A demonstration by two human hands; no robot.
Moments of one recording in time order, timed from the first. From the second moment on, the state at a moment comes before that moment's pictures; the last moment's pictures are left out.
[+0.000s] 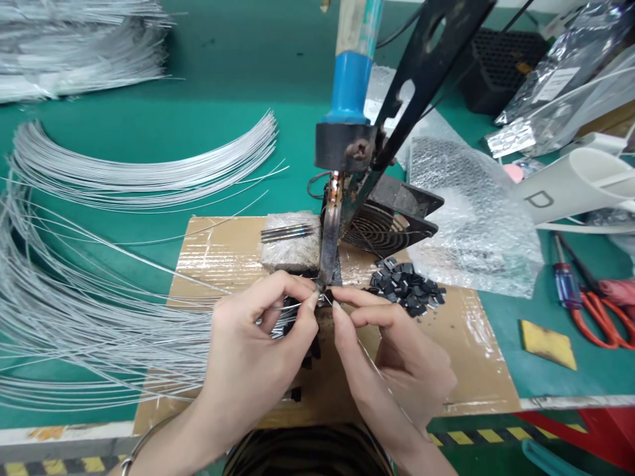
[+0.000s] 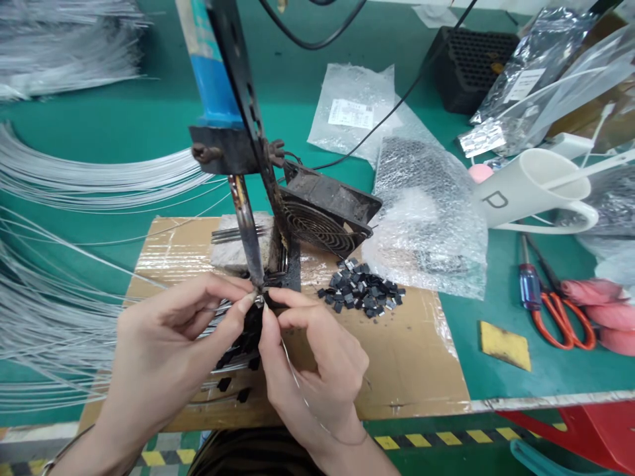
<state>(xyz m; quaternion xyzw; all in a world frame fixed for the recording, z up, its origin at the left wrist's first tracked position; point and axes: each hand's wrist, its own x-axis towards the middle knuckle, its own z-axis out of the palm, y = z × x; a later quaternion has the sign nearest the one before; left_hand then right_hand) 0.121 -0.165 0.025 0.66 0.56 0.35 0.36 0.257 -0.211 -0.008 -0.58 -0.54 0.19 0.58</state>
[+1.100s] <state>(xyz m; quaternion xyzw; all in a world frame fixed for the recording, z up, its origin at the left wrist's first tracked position) 0.098 -0.181 0.014 0.65 0.57 0.36 0.35 0.324 -0.225 -0.023 -0.54 -0.26 0.38 0.71</state>
